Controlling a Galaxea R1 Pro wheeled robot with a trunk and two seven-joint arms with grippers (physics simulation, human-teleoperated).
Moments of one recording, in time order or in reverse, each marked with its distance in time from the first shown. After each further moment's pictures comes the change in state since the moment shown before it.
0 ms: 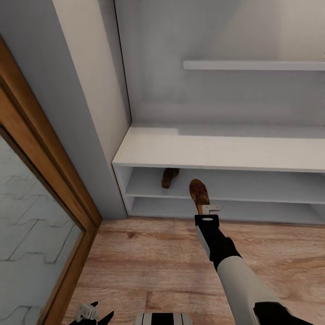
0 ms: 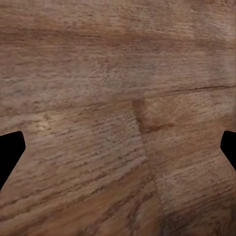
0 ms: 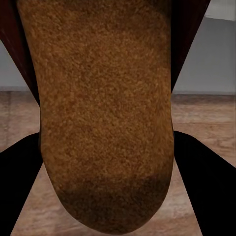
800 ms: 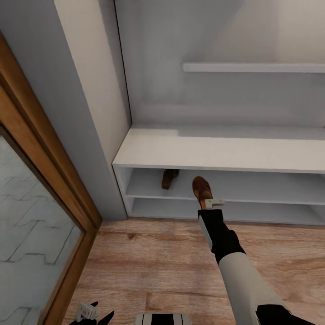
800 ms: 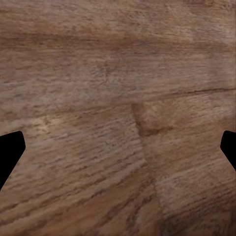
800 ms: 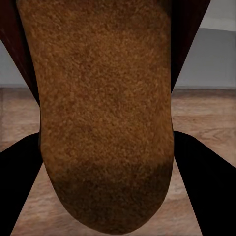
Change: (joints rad) left arm 0.000 -0.001 0.001 0.000 0.000 0.000 -0.001; right arm -0.004 0.000 -0.001 -0.163 -0.003 0.243 -0.002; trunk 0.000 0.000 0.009
